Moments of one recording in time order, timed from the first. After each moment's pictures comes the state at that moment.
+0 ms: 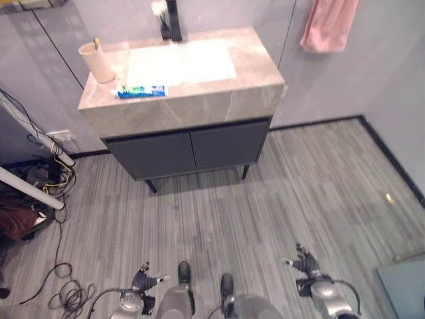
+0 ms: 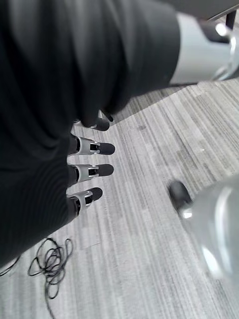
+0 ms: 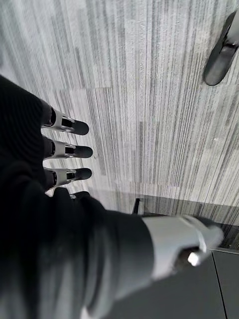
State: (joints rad) left arm -0.05 0.23 -0.24 1.11 -0.12 -0.15 0.18; right arm -0.07 -0.35 0.23 0.91 0.19 -0.15 -0.15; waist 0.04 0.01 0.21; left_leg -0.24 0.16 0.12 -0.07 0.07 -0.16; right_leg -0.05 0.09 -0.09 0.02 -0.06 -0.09
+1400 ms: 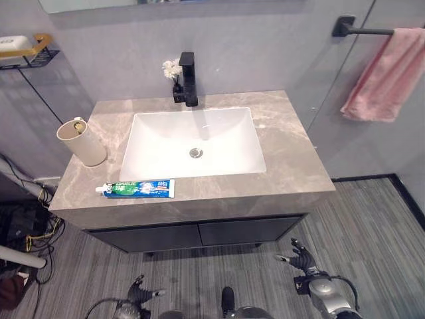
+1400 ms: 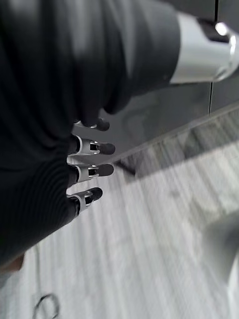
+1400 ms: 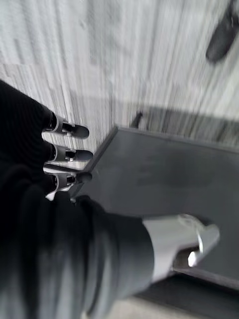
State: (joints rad) left arm -0.08 0.26 -0.25 1.16 -0.02 -0.14 0.19; right arm -0.04 -0.35 0.27 0.91 0.20 -0.14 -0.13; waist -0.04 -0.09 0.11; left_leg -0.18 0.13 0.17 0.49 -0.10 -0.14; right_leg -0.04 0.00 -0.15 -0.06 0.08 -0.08
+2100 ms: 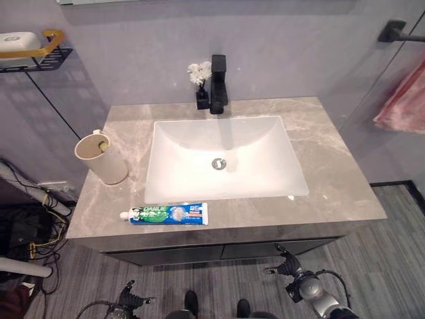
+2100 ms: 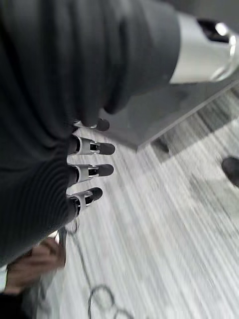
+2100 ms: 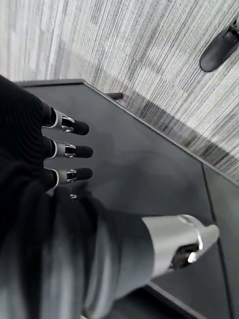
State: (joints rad) left arm 0.01 0.31 -0.25 1.23 0.10 -0.14 0.23; right arm -0.09 -0.36 0.42 0.91 -0.09 -0.13 -0.13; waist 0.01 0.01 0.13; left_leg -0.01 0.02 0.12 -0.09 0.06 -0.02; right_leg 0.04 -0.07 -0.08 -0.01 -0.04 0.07
